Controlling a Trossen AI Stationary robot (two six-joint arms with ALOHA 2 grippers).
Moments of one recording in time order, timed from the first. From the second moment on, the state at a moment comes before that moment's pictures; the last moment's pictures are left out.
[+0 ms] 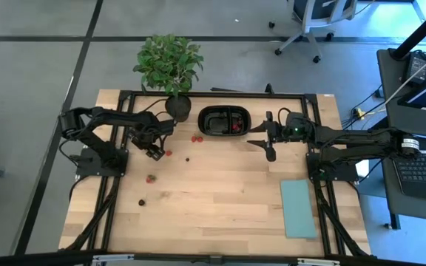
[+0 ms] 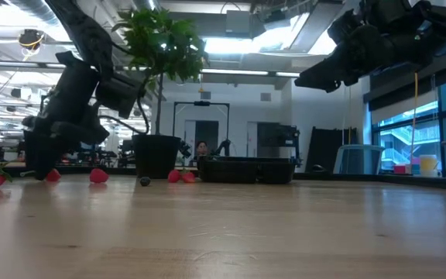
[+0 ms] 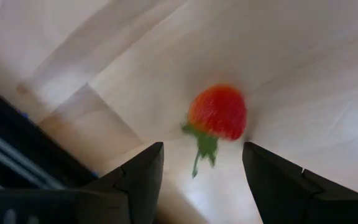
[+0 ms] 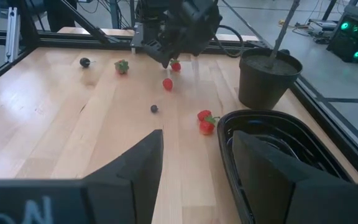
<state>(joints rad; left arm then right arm) 0.45 1.50 0.68 -1.02 -0.01 -0.54 -0.29 0.99 0.42 0.29 -0.23 -0.13</state>
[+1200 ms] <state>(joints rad) 0.44 1.51 0.68 -1.05 0.18 -0.49 -0.29 1.12 0.42 0.36 -0.23 -0.14</state>
